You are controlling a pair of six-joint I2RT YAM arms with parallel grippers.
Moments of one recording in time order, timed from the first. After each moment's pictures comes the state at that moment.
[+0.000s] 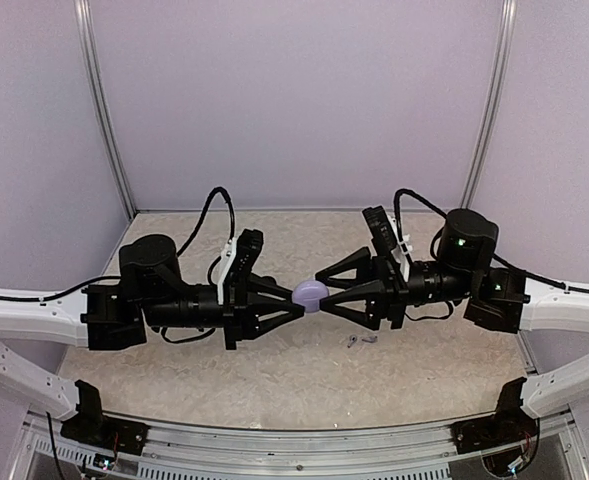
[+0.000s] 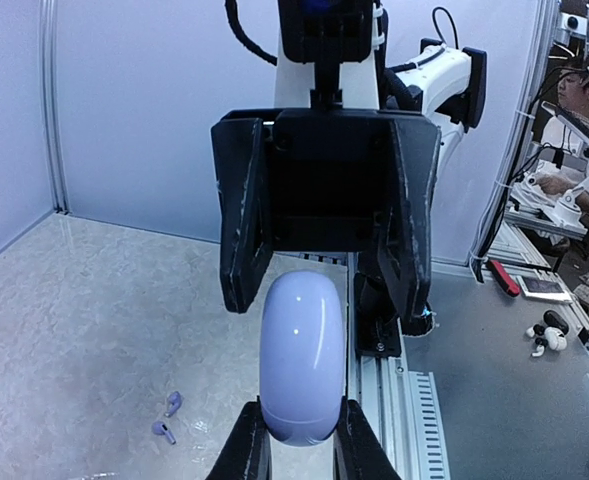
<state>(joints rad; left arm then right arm) -1.14 1.19 0.78 0.37 0.31 -0.10 1.00 1.13 0.80 0.35 -0.63 0.13</state>
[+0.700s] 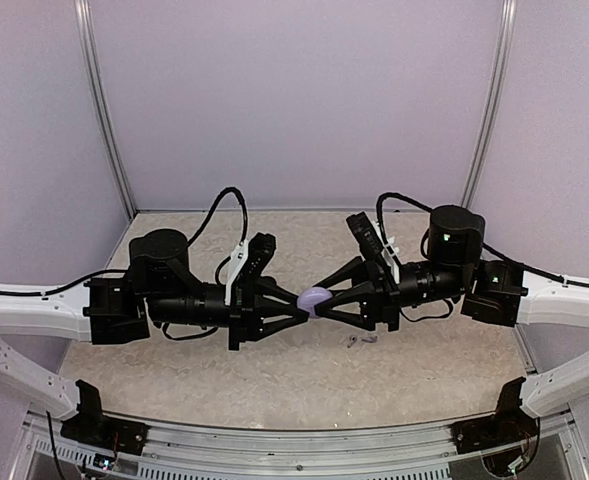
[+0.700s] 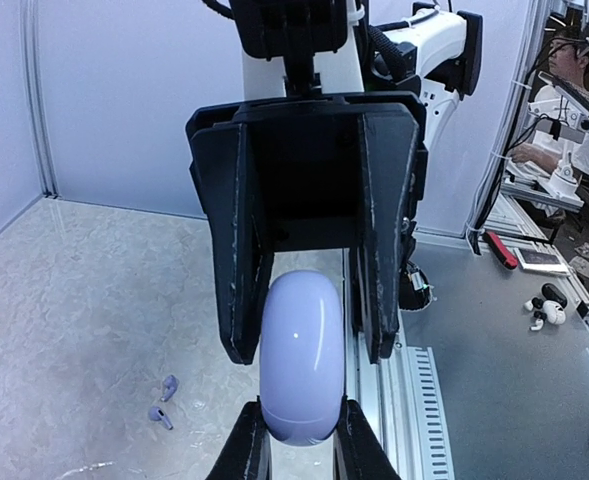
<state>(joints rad) -1.14 1.22 0.84 0.25 0.35 -0.05 1.00 1.17 0.87 0.17 -0.65 0.11</state>
